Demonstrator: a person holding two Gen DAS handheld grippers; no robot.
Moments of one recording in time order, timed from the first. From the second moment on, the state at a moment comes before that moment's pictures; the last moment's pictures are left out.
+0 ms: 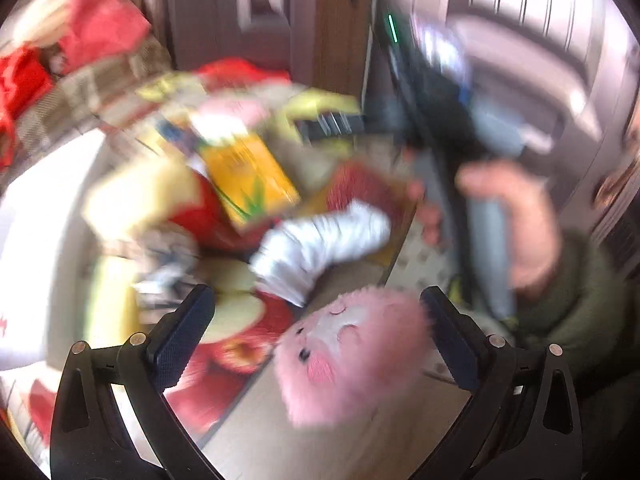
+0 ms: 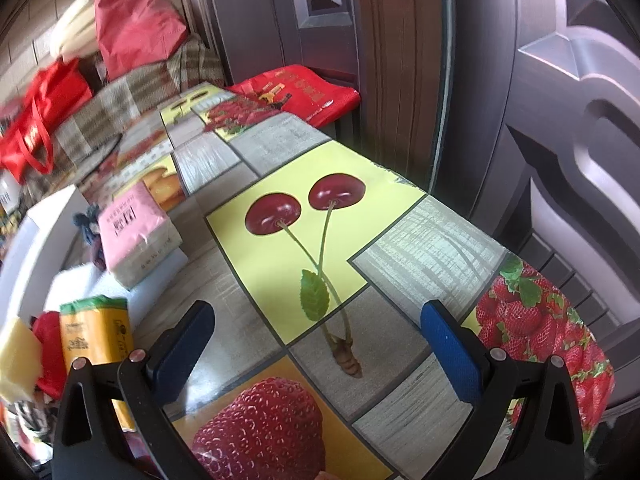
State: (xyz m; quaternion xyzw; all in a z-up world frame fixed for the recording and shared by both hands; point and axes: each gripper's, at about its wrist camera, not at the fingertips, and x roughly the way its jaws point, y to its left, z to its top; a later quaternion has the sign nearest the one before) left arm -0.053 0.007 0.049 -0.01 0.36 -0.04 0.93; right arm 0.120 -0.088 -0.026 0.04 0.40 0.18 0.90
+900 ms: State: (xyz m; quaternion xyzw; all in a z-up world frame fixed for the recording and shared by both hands) left arm -0.062 0.102 0.034 -0.01 0.39 0.05 0.92; right arm 0.009 -0.054 -0.006 -0.17 0.27 0.54 0.78
